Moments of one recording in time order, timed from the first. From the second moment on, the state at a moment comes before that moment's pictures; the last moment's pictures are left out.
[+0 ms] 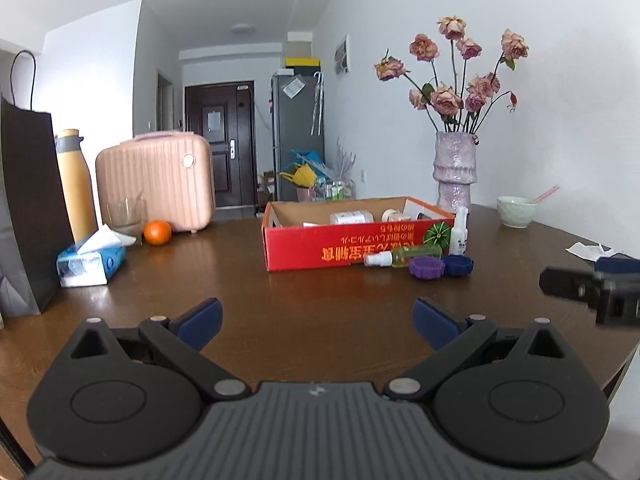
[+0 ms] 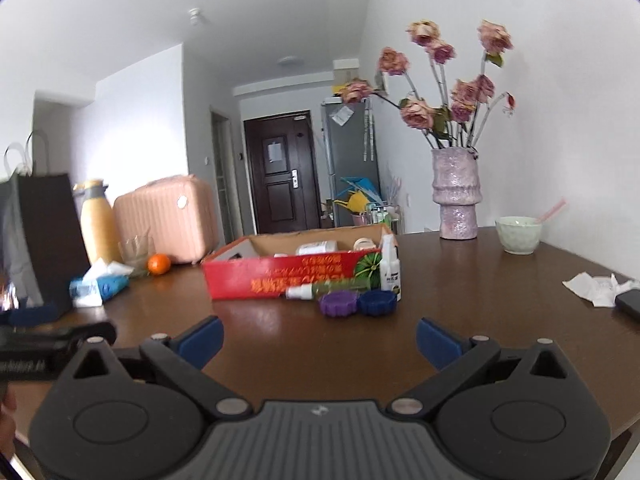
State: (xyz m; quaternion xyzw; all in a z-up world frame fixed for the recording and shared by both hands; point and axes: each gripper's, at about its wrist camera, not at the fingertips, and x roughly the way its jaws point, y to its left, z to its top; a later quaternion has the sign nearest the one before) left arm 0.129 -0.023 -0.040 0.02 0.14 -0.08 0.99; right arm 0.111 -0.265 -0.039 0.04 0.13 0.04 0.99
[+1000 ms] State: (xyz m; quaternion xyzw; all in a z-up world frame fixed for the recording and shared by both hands) left arm 0.300 -0.123 -0.048 0.03 0.27 -0.23 0.94; right arm 0.246 -0.343 -0.041 0.03 0.24 0.02 0.97
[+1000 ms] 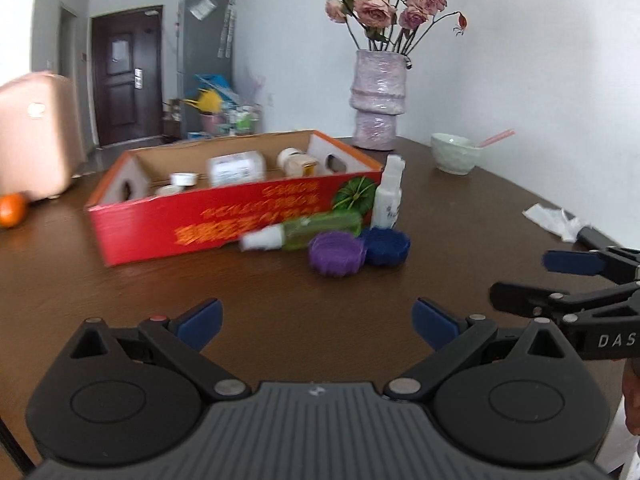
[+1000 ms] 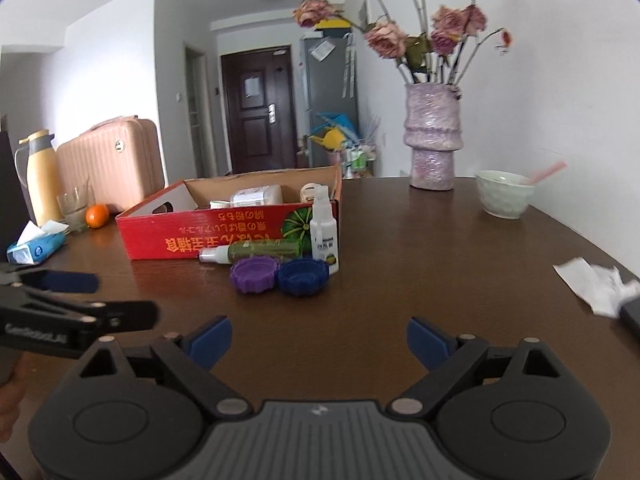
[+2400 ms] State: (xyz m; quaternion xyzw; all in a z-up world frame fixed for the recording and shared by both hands) left arm 0.343 -0.075 -0.022 0.02 0.27 -0.21 0.94; right arm 0.335 -0.316 -0.027 -0.03 0.29 0.07 0.95
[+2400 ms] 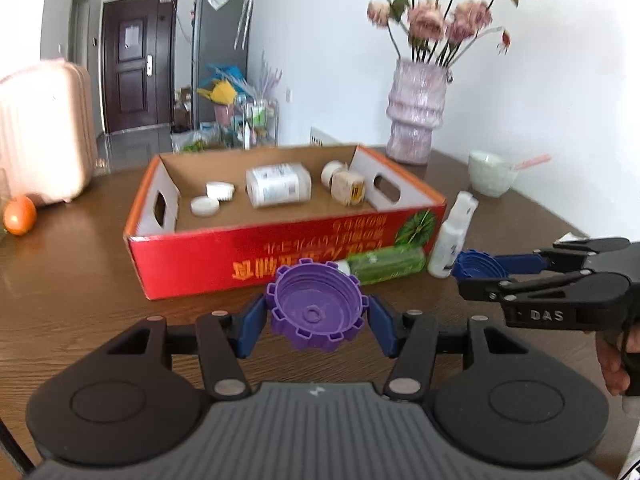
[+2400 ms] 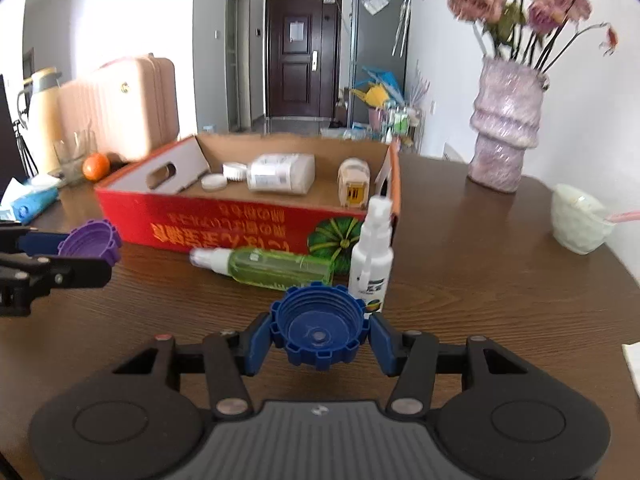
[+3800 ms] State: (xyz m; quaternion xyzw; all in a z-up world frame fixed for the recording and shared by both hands) left arm 0.161 -0.009 0.008 -0.02 0.16 -0.13 0.98; right arm 0.138 -0.266 0.021 -0.02 0.16 0.11 0.98
